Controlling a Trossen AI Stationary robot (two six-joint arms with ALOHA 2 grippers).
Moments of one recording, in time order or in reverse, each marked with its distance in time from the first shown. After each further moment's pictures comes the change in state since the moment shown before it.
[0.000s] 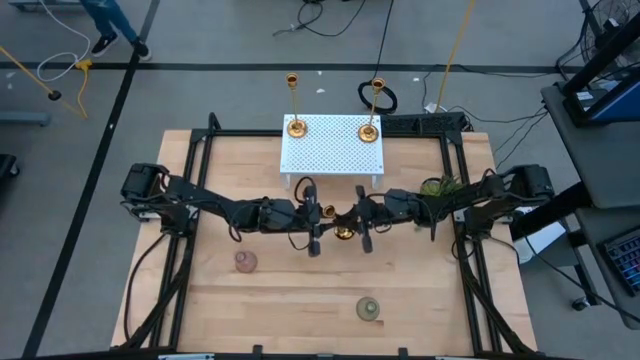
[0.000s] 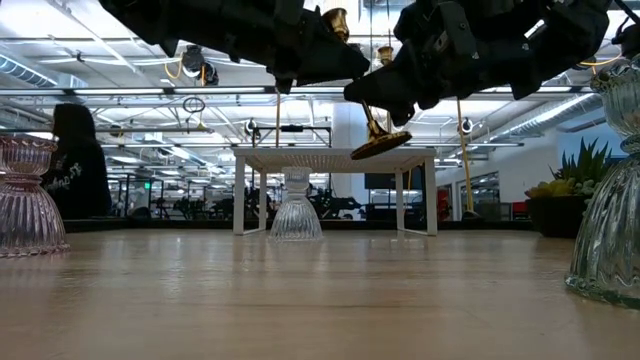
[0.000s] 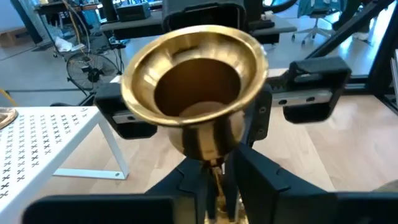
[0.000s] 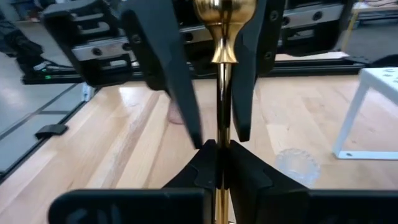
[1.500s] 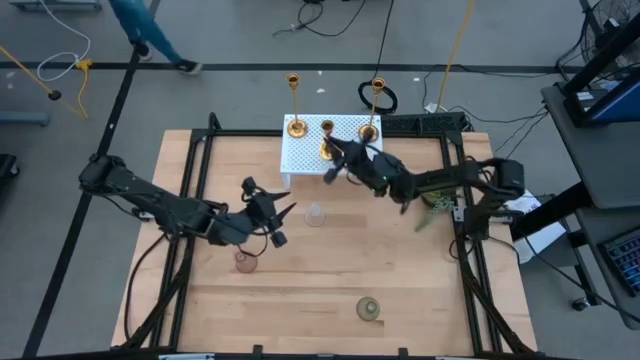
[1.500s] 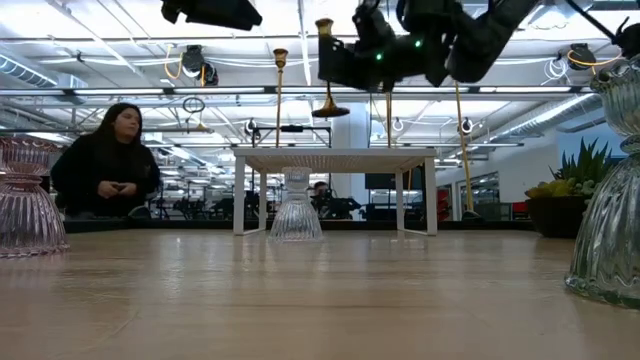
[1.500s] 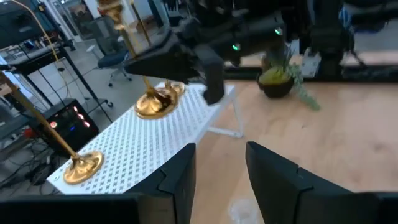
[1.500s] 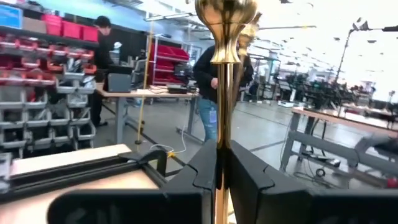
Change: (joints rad) left arm -0.229 -0.418 0.000 -0.628 -0.692 -0.120; right arm -0.212 0.205 0.324 0.263 0.578 -0.269
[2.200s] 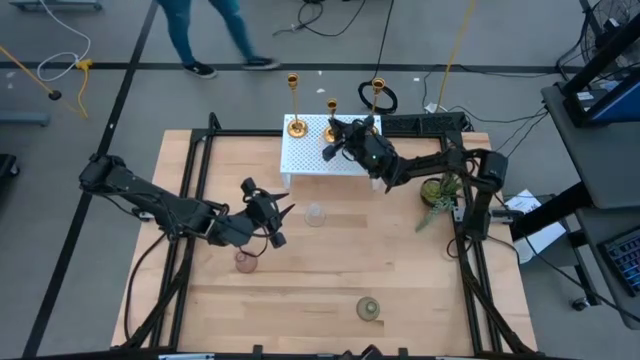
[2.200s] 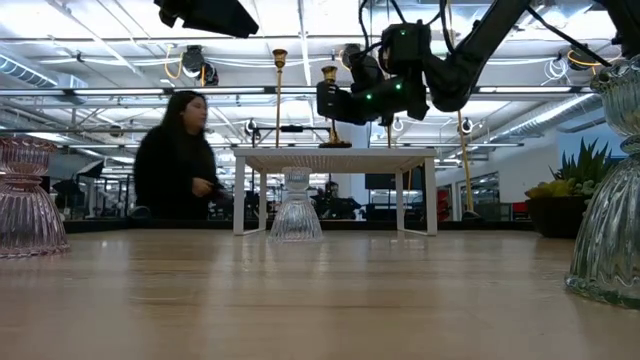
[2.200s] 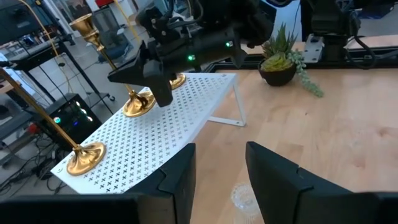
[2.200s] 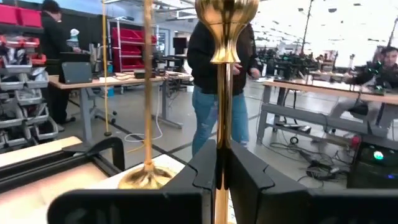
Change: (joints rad) left arm -0.005 0.001 0.000 -0.058 0.001 -0.029; right arm -0.194 0.137 0.064 -0.004 -0.033 0.121
